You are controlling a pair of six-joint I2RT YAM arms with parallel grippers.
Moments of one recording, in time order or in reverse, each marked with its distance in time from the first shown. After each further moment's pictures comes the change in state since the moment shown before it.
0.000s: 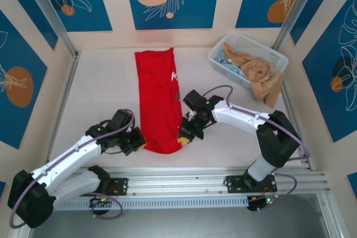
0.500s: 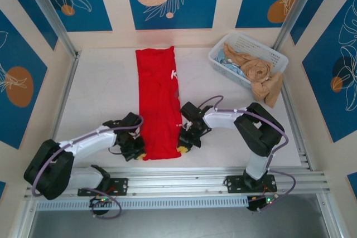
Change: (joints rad) left arm 0.008 0.281 -0.074 0.014 0.065 0.075; right arm 0.052 0.171 -0.151 0.225 -0.018 0.005
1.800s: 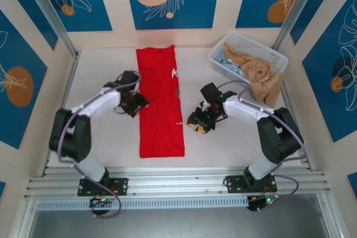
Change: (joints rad) left arm 0.237 0.343 0.517 -0.010 -0.172 0.117; right arm -0.256 -0.172 0.038 -0.105 0.097 -0.192
